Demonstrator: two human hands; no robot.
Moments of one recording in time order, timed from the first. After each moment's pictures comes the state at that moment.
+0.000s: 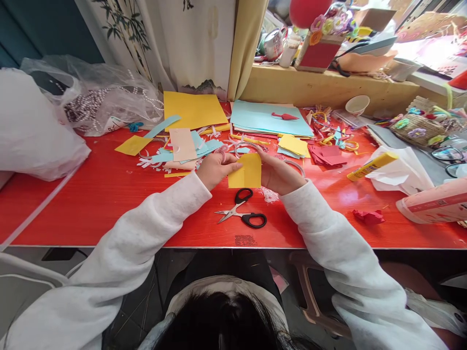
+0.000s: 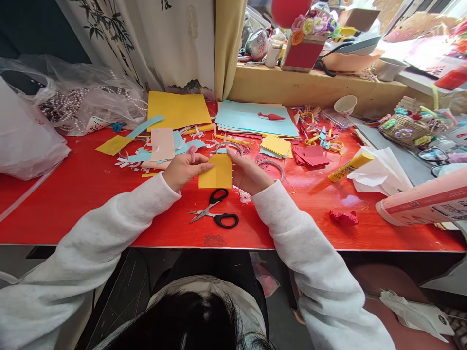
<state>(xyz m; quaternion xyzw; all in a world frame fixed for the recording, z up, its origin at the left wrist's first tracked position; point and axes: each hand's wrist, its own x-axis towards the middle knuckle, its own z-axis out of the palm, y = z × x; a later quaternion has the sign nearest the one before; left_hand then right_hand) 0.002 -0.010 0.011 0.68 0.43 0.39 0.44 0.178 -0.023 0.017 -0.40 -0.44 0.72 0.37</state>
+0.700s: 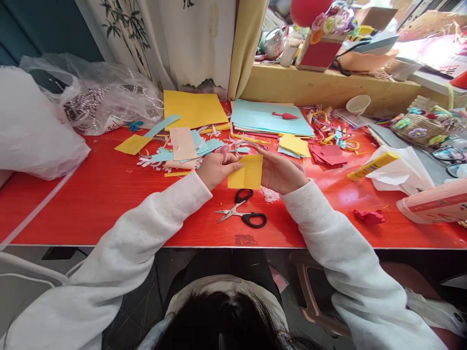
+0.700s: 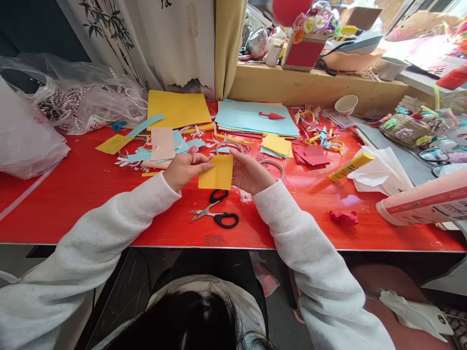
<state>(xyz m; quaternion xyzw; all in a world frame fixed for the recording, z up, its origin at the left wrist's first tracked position) 0.001 -0.008 0.006 0.67 0.42 0.38 0.48 0.184 -0.019 0.015 -0.37 -0.44 0.74 0.35</state>
